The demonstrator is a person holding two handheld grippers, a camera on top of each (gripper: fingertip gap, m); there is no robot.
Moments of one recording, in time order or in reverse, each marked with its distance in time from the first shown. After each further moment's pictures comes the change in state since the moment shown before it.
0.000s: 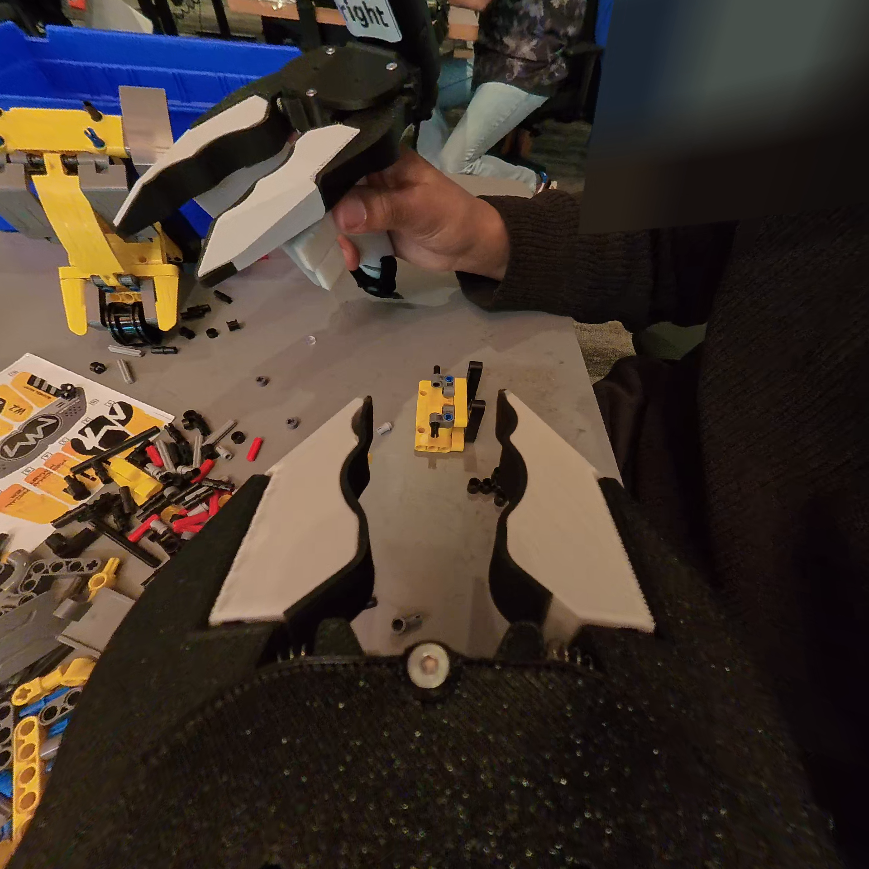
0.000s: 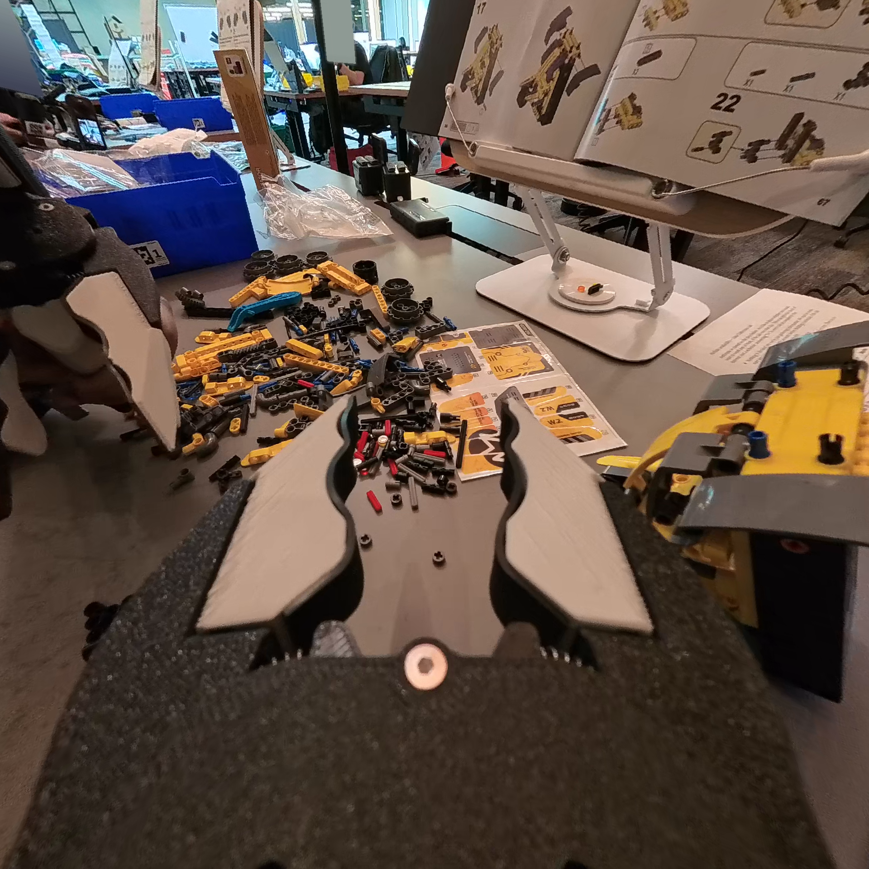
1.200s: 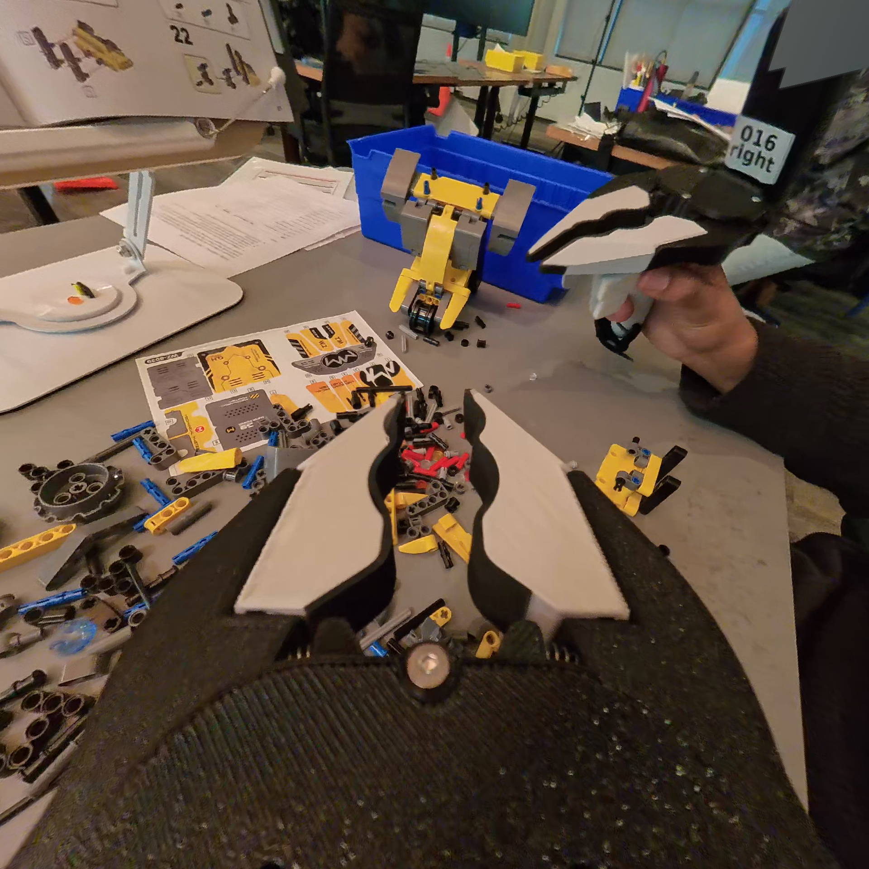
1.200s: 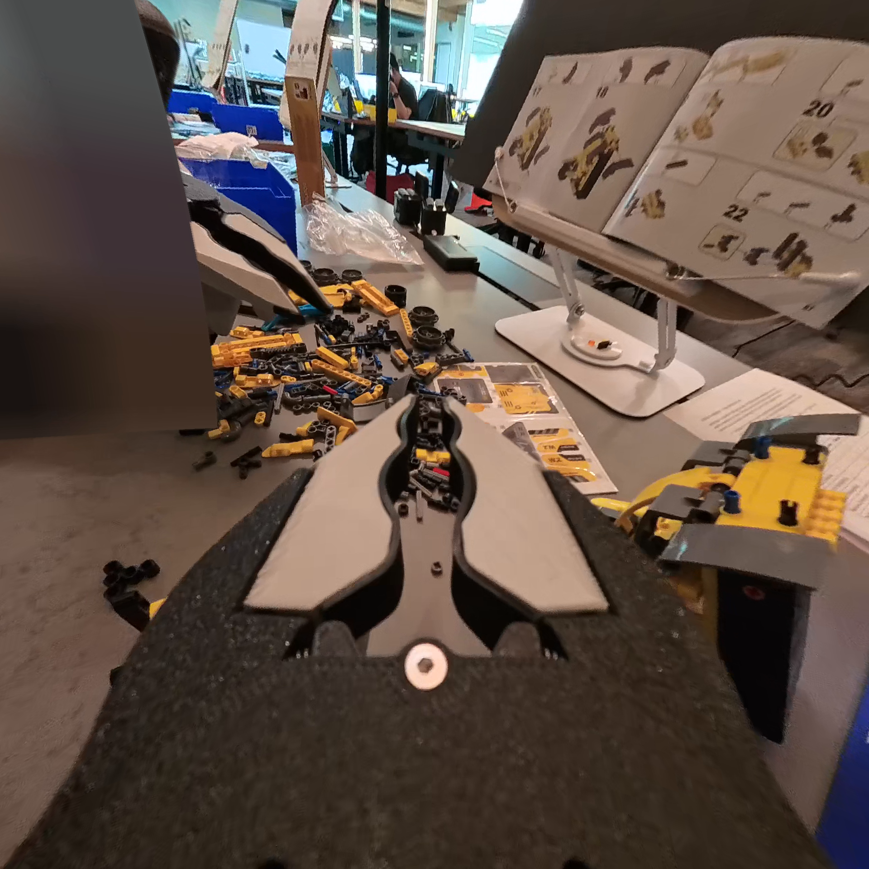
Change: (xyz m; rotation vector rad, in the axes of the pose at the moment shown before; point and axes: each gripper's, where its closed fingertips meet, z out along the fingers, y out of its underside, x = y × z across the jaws) left arm -0.098 -0.003 -0.073 0.173 -0.513 -0.236; right arm -0.015 -0.017 -0.015 0.058 -0.064 -0.137
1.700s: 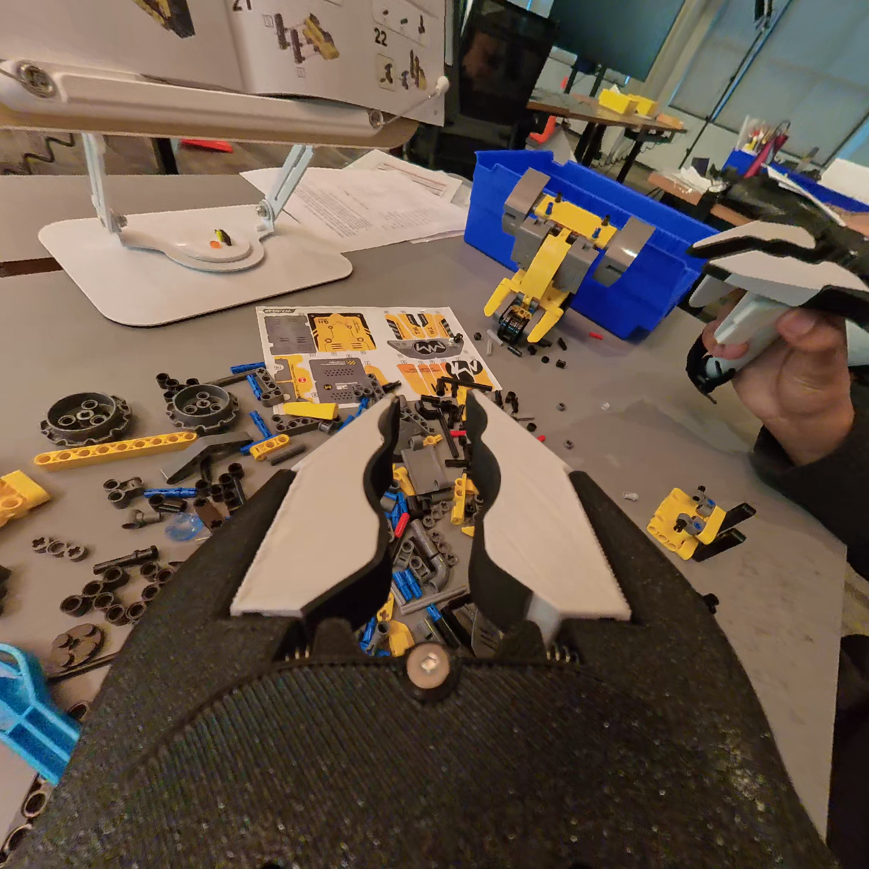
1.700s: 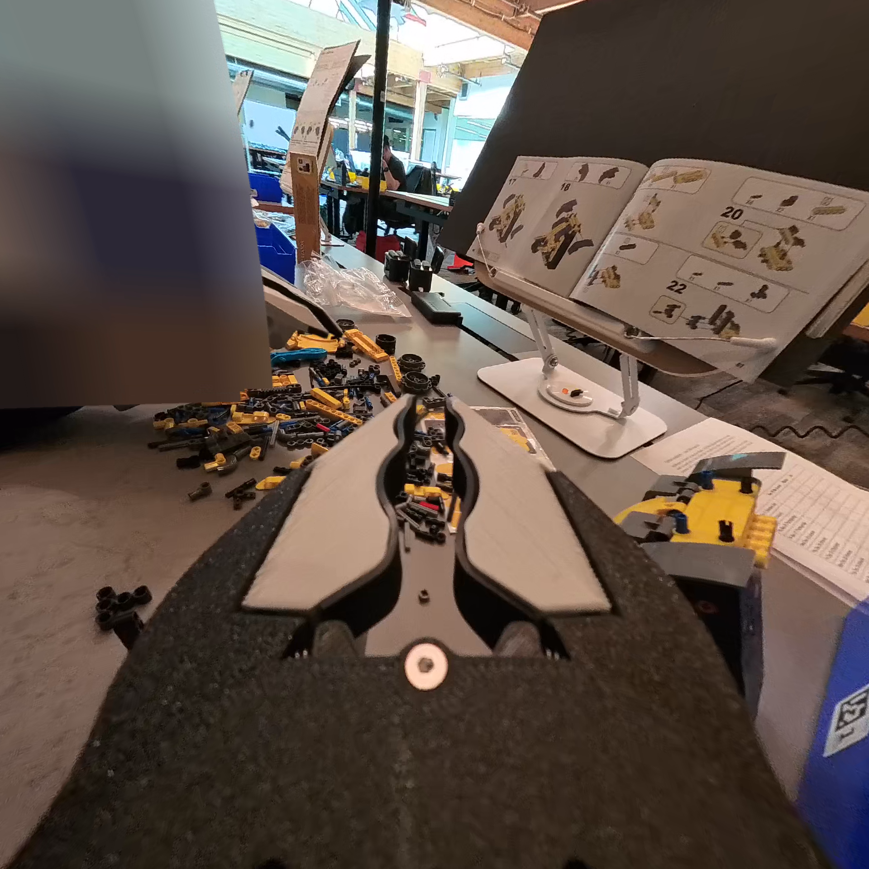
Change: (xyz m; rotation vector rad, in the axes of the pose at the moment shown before) left arm -0.051 0.003 -0.023 0.026 -0.187 -0.163; right arm 0.002 -0.024 -0.016 0.126 0.037 -0.047
